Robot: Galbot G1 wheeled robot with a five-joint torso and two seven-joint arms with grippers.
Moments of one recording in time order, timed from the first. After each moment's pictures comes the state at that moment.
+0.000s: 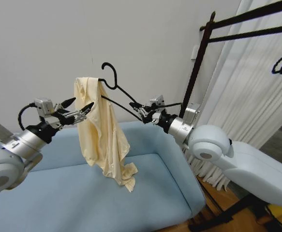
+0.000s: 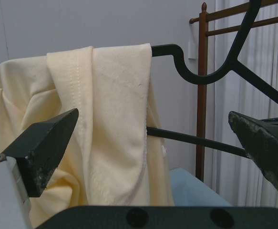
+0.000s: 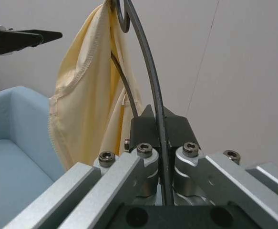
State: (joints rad) left arm 1.10 -0.49 -0.90 -2.34 -1.29 0.27 -0.04; right arm -0.01 0.63 -0.33 2.25 1.24 -0.32 0.24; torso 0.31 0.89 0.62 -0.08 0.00
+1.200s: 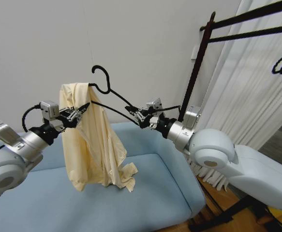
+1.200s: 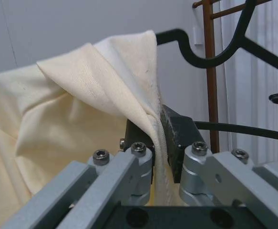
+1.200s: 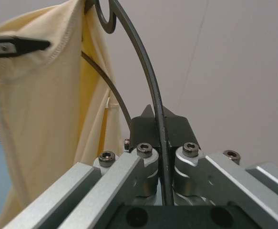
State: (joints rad) left arm 1.12 -0.50 -0.91 -2.35 -1.18 0.29 -0.02; right arm 0.00 0.64 -0.34 2.26 1.21 -0.35 0.31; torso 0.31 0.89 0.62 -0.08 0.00
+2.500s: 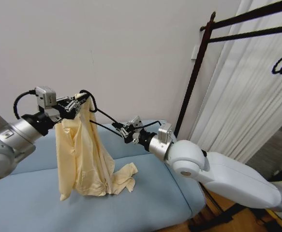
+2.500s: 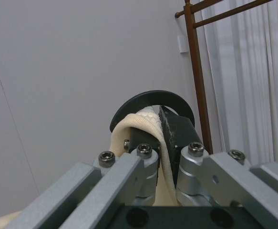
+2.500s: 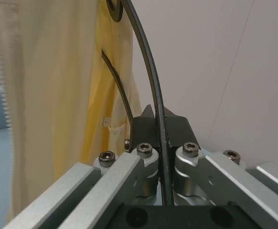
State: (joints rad) left arm 1.04 -0.34 -0.95 -2.33 -1.31 0.29 -0.01; right arm -0.02 0.80 -0.50 2.22 1.18 -0.35 0.34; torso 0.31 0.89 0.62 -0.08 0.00
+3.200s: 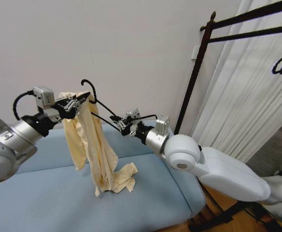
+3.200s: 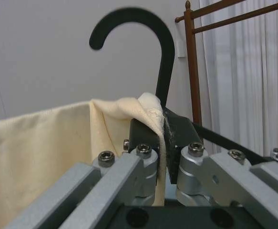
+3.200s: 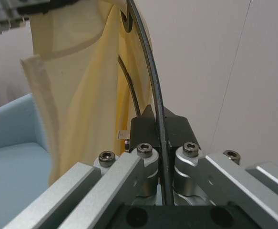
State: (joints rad) left arm 1.06 -0.41 -0.92 -2.35 -1.31 0.28 -0.02; right arm 0.03 0.82 -0.43 2.22 1.26 -0.35 0.35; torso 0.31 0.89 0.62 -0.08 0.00
